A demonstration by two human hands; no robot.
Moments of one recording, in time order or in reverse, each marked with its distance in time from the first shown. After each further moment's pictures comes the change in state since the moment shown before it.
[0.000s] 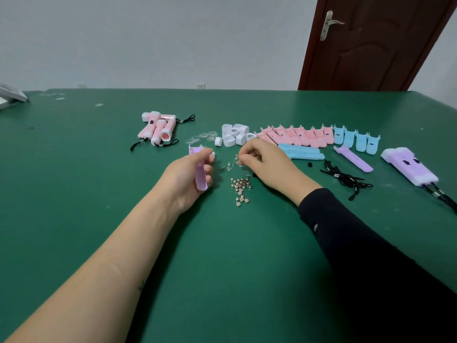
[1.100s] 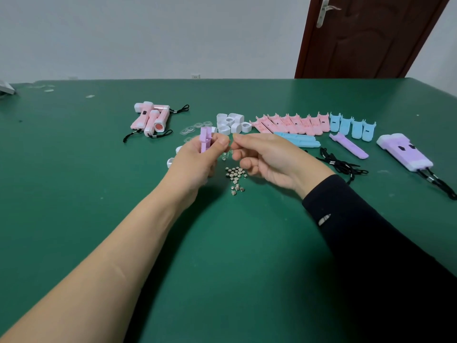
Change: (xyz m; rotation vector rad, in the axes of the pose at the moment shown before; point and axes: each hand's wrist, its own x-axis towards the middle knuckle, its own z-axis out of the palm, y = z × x) left_hand -0.016 -0.012 0.013 0.503 -0.070 0.356; right_hand -0.018 -0.025 -0.014 0.840 -0.226 0.353
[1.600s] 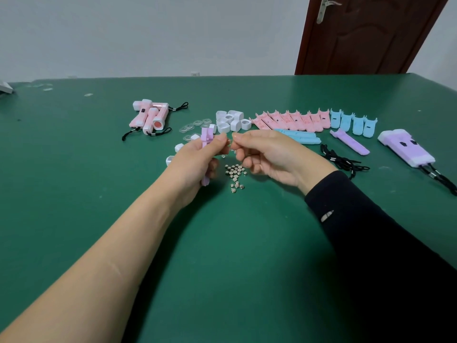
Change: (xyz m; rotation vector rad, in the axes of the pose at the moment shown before) left_hand 0.005 -0.005 -0.004 -0.077 -0.067 -0.101; right_hand -0.001 0.001 -0.004 -0.074 -0.019 -0.017
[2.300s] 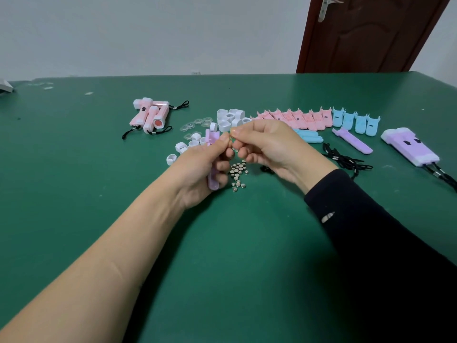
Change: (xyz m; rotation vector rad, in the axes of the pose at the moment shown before) left_hand -0.006 0.009 0.012 -0.321 -0.127 -0.213; right_hand -0.002 -0.005 0.009 0.031 0.116 -0.146
